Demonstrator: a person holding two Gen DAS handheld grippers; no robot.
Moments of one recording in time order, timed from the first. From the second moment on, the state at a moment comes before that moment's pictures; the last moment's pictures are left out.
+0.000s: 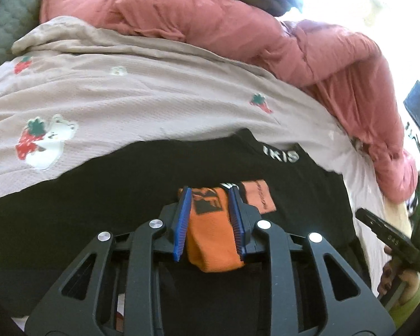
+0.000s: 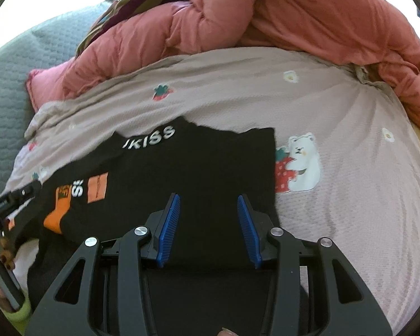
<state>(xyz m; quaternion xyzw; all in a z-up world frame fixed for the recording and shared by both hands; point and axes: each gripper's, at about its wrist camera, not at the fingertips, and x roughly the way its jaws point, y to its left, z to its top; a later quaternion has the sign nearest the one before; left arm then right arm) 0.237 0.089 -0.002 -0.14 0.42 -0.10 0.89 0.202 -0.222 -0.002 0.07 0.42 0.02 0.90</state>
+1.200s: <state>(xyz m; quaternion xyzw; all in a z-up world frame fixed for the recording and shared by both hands) 0.224 0.060 -0.042 -0.08 0.48 -0.10 0.87 0.202 -0.225 -0.037 0.05 0.49 0.01 0.87</state>
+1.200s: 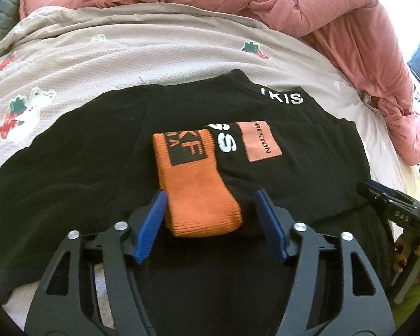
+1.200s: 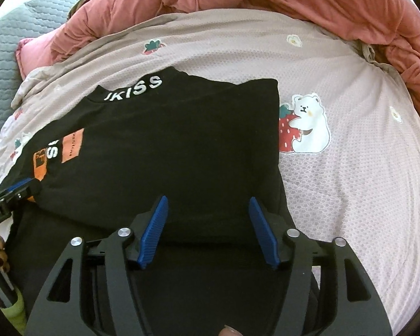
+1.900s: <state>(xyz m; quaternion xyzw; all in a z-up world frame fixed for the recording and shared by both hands) 0.186 0.087 -0.010 -0.06 0.44 -0.06 0.90 0.188 -0.192 -0.004 0.04 0.45 0.05 0.89</state>
